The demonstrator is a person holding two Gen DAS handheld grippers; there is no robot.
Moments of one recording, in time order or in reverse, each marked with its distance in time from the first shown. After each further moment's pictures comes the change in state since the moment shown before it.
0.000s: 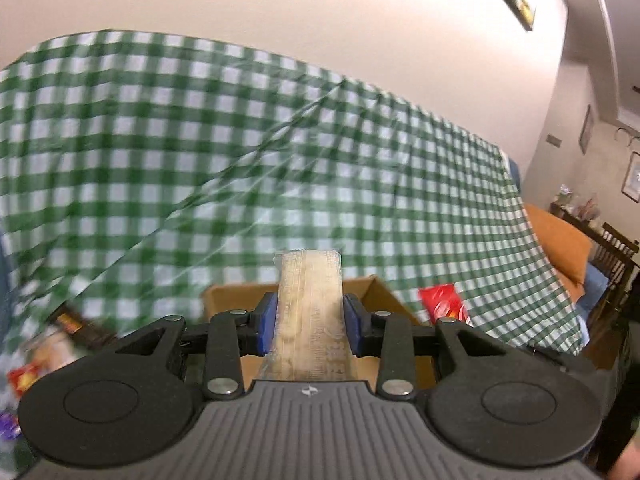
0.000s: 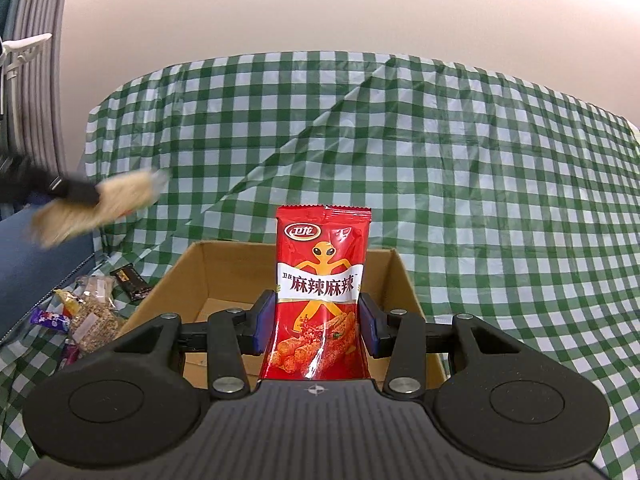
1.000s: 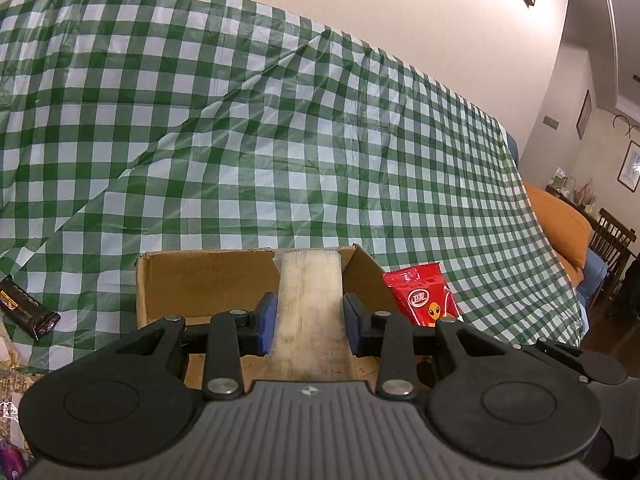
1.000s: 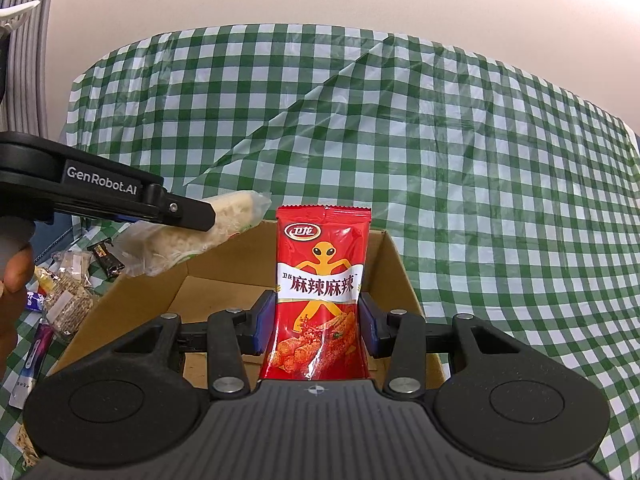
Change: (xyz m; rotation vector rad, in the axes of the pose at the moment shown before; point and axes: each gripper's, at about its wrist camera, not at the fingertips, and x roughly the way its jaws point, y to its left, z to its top) left arm 0.081 -0.025 -0.027 -0.015 0.082 -0.026; right arm 0.024 0.012 0.000 -0.040 0.067 -0.064
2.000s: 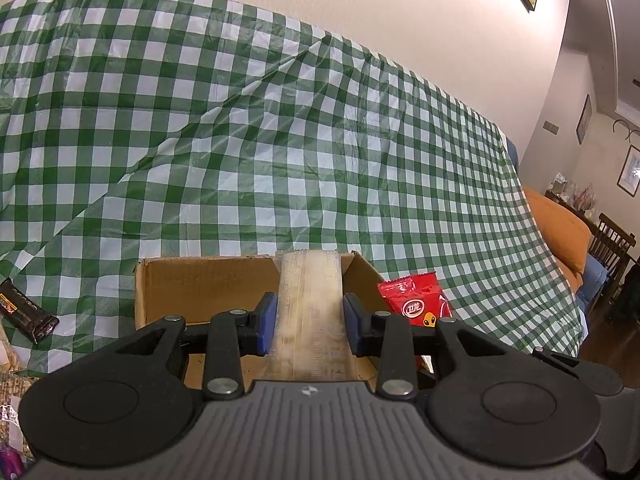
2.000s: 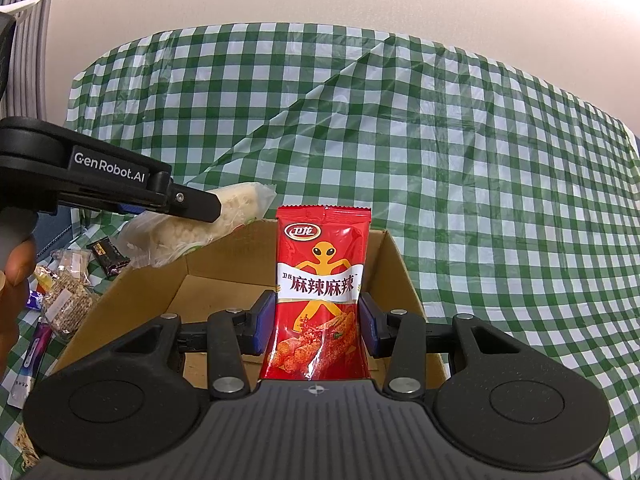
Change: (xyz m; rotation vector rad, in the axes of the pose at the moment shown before) left arm 0.001 0.000 0.006 -0.009 -0.013 -0.001; right arm 0.000 -0.001 -0.002 -0.003 -0.001 -0.003
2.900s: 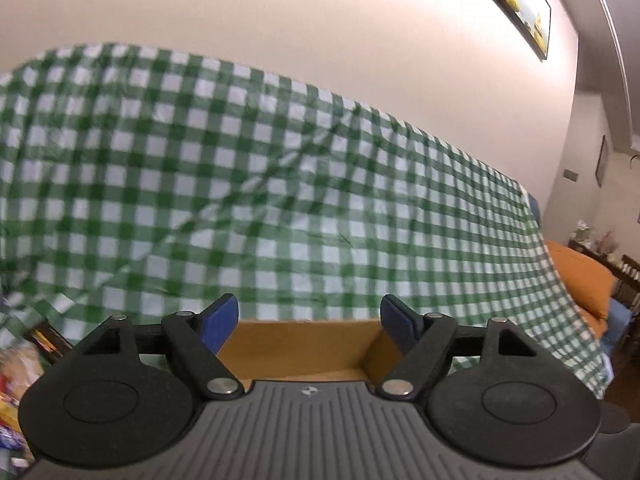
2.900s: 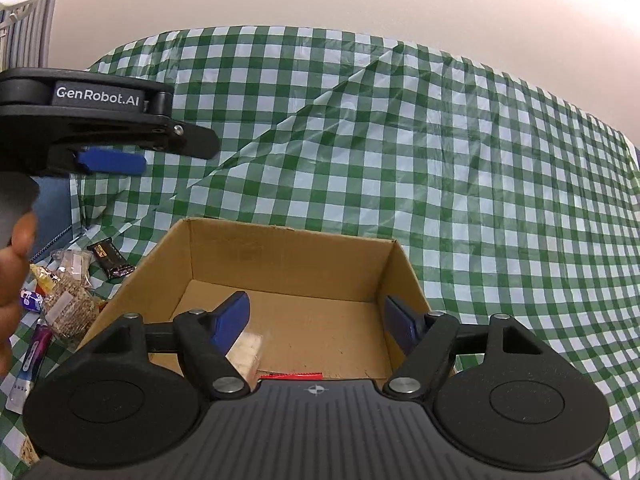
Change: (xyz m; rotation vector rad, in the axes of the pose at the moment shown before) left arm -0.037 0.011 0.004 -0.015 -0.208 0.107; right arm 0.003 0.009 0.006 -0.041 -0.022 -0.001
